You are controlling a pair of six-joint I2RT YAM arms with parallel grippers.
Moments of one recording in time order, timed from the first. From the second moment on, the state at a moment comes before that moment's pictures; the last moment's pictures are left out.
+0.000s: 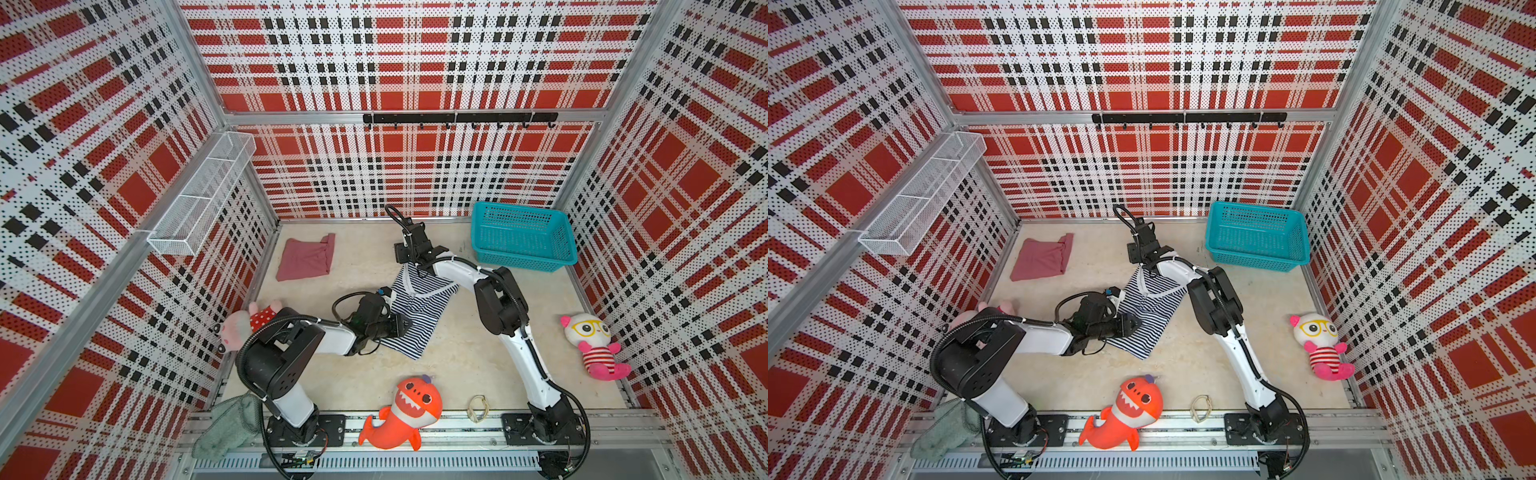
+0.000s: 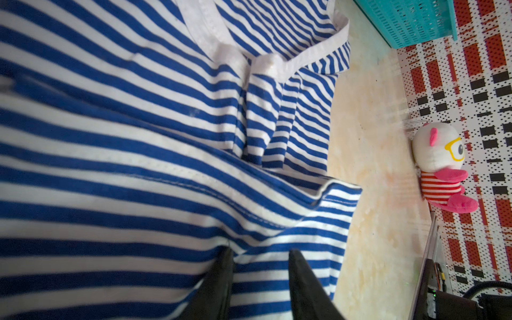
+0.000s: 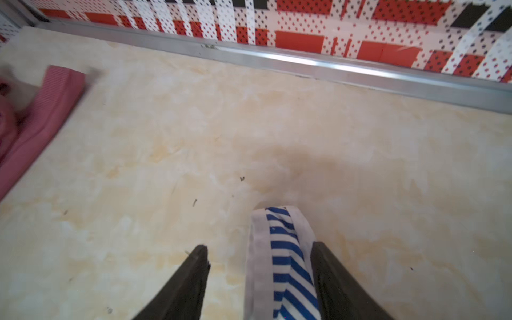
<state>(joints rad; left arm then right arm) -0.58 1.67 0.53 0.40 0.34 -0.65 0.59 2.48 2.02 -0.19 0.18 0.24</state>
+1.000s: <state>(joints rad) -0.58 1.65 0.53 0.37 0.33 -0.65 0.62 2.52 2.03 -0.32 0.25 0.31</state>
